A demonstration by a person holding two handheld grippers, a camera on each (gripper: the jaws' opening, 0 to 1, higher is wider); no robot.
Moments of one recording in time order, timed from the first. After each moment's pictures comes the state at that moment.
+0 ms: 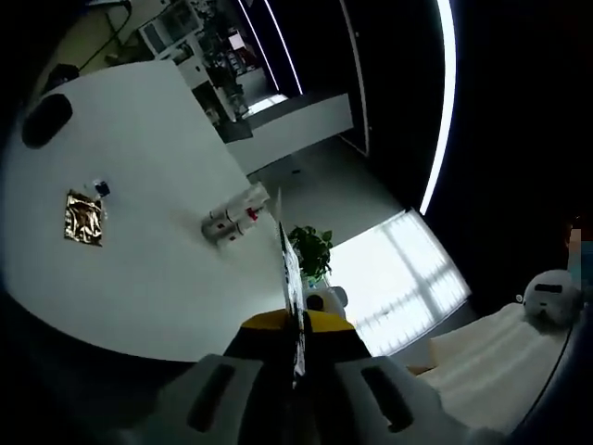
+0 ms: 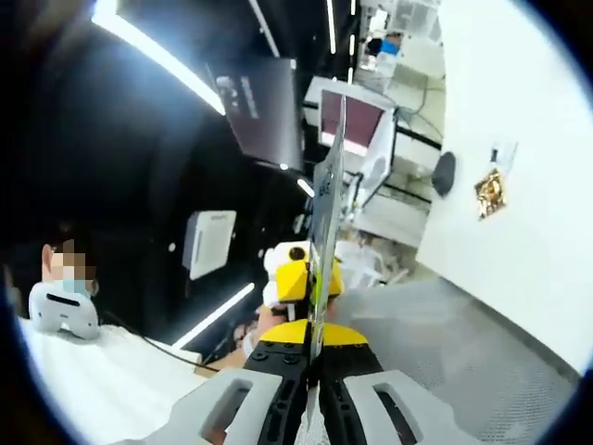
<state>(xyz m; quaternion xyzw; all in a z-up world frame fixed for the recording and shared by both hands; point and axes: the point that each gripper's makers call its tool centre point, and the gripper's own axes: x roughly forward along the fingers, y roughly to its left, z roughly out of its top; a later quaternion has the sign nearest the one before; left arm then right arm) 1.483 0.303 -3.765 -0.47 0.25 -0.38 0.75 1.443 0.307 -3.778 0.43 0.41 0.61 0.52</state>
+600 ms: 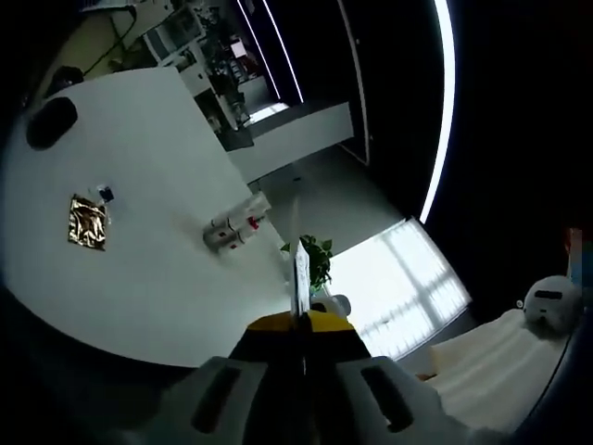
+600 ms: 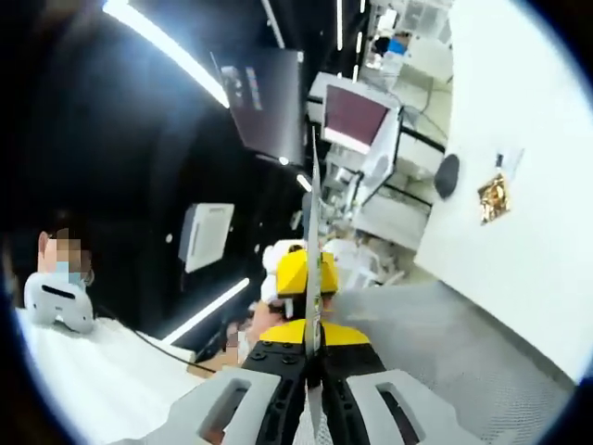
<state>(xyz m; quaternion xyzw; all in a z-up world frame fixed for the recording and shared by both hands) 1.485 0.311 -3.762 -0.49 0.24 -0.37 0.76 1.456 0.306 -3.777 0.44 0.38 0.60 0.54</state>
